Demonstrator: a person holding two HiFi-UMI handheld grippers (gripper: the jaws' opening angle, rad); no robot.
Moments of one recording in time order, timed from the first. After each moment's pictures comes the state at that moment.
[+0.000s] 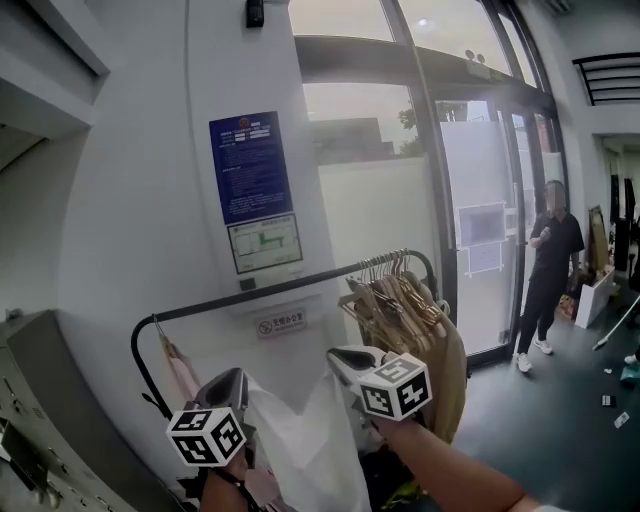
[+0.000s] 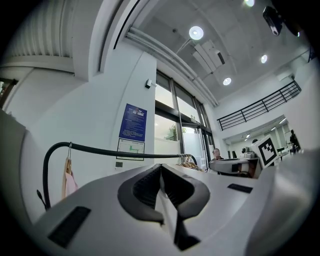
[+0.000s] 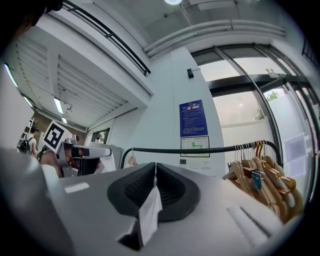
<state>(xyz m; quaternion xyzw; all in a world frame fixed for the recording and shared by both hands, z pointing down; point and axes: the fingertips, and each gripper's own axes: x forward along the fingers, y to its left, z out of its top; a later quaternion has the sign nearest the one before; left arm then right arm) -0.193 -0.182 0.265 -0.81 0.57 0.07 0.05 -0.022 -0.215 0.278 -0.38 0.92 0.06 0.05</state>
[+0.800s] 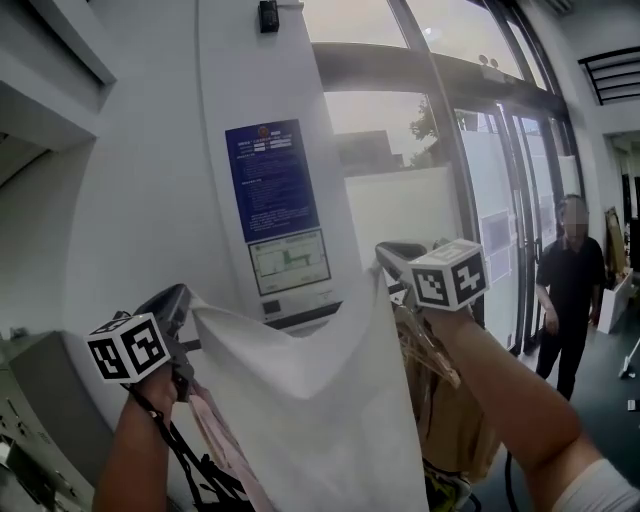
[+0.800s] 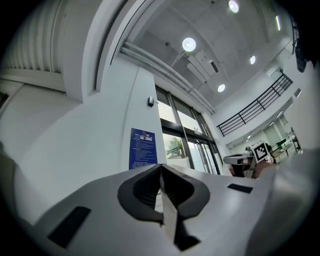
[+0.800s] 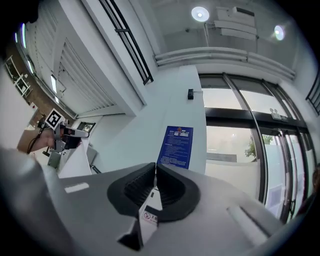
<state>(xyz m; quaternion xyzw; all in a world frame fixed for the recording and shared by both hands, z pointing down) -0.315 -0.260 0.042 -0.80 0.57 0.10 0.14 0.024 -0.327 0.058 -0.45 0.87 0.19 0.06</state>
